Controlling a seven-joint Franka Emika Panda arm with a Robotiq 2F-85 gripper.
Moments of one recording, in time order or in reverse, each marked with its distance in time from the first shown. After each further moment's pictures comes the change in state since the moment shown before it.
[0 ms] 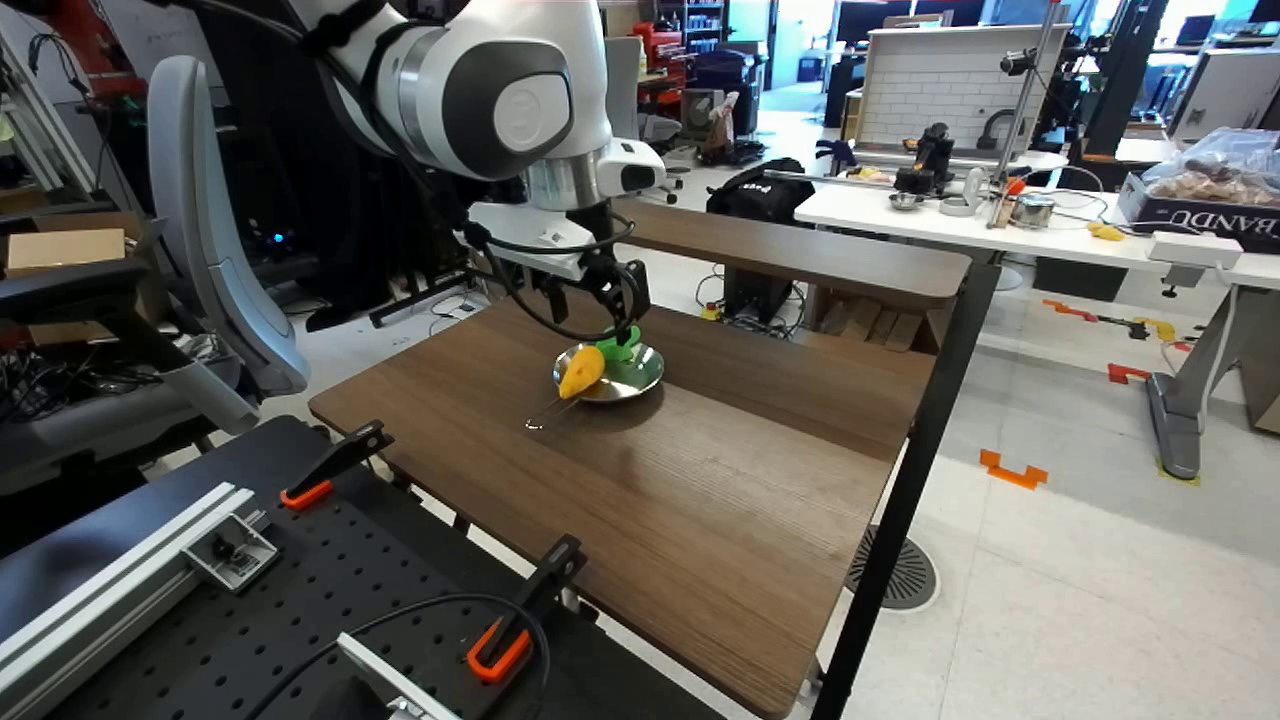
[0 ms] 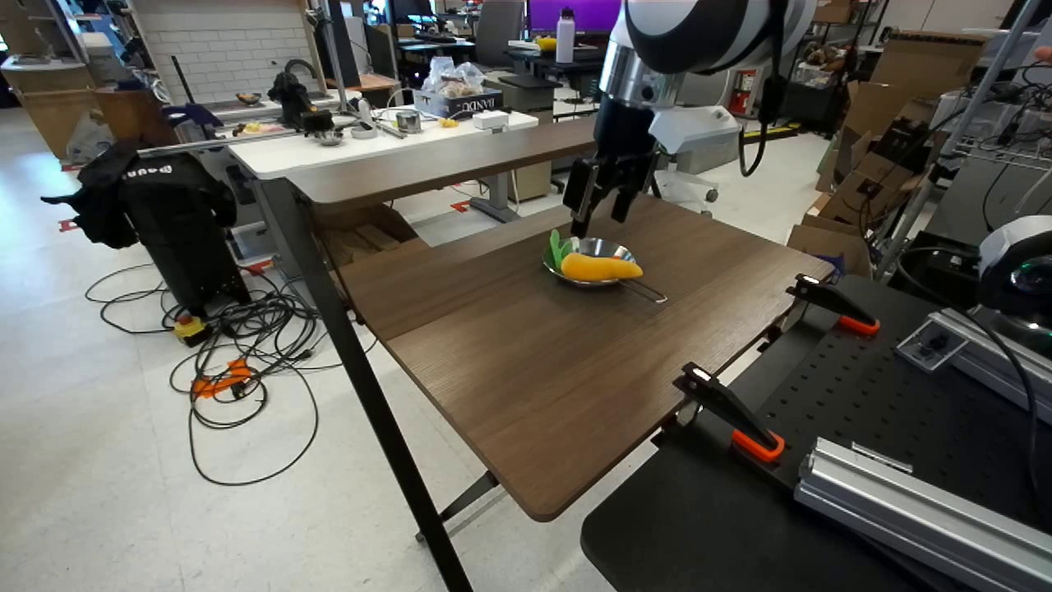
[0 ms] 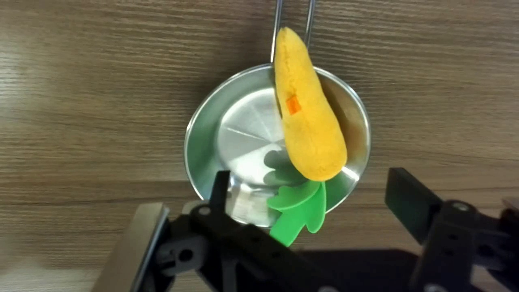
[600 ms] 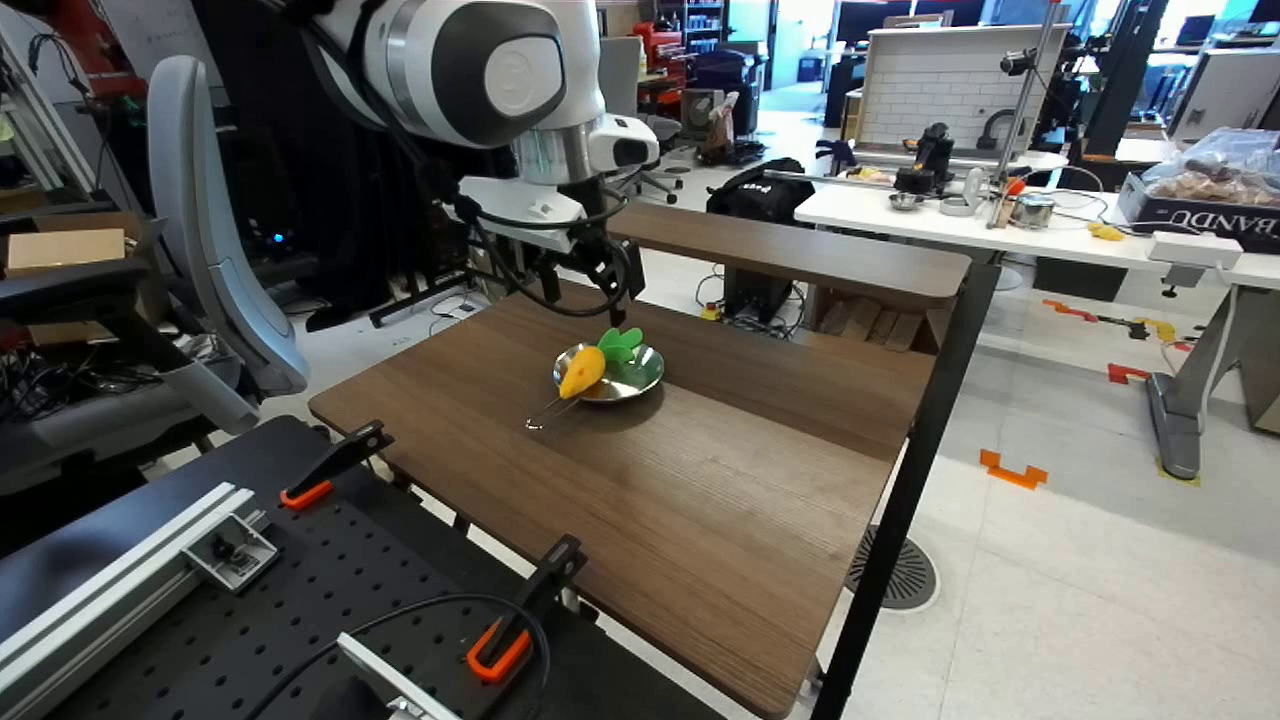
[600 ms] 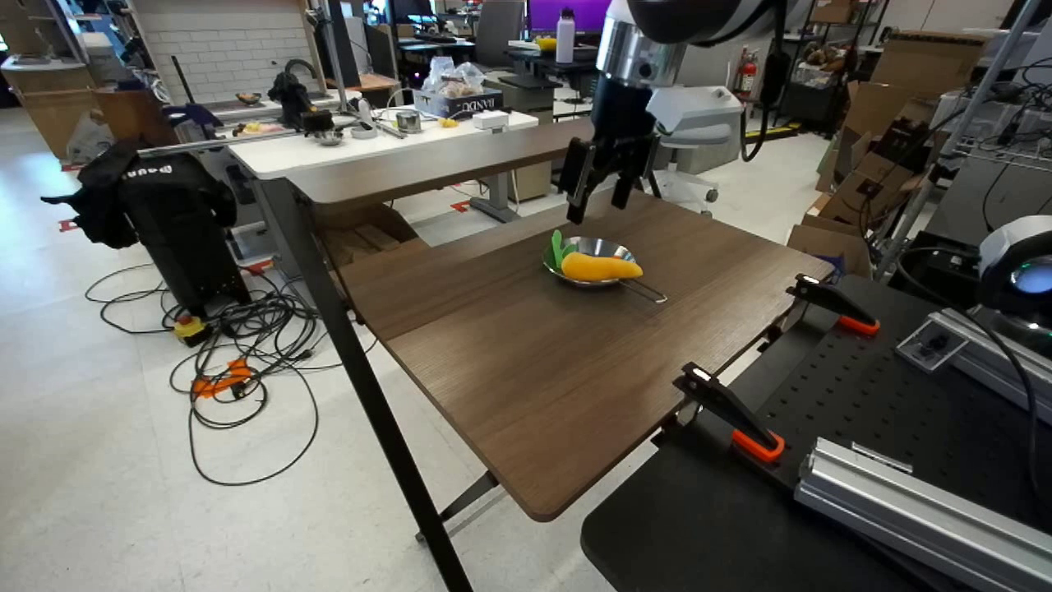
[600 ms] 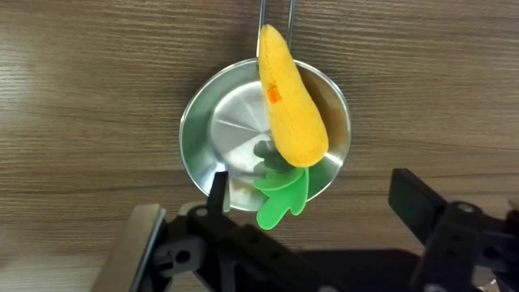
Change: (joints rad) arm 0.016 -0.050 -0.001 -0.002 0.000 -0.054 0.030
